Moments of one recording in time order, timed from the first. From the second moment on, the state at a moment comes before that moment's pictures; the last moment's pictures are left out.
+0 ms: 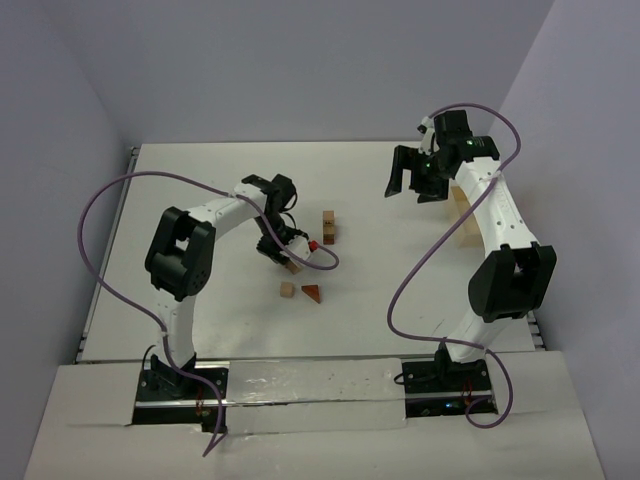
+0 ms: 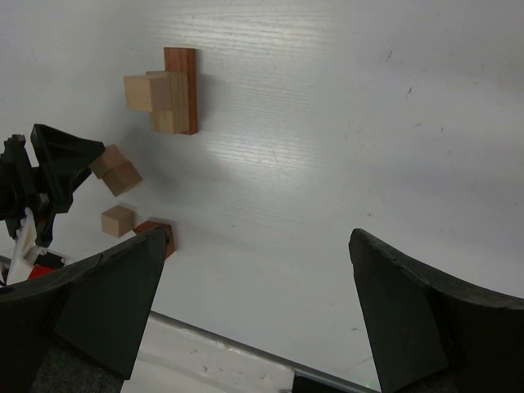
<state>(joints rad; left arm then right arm) -0.56 2.06 1.57 -1.10 0.37 1.75 0.07 1.68 1.69 -1.05 -0.29 0.19</state>
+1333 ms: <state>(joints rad) -0.55 1.84 1.56 -1.13 0.49 0.94 0.07 1.68 1.68 -1.05 -0.31 0.19</state>
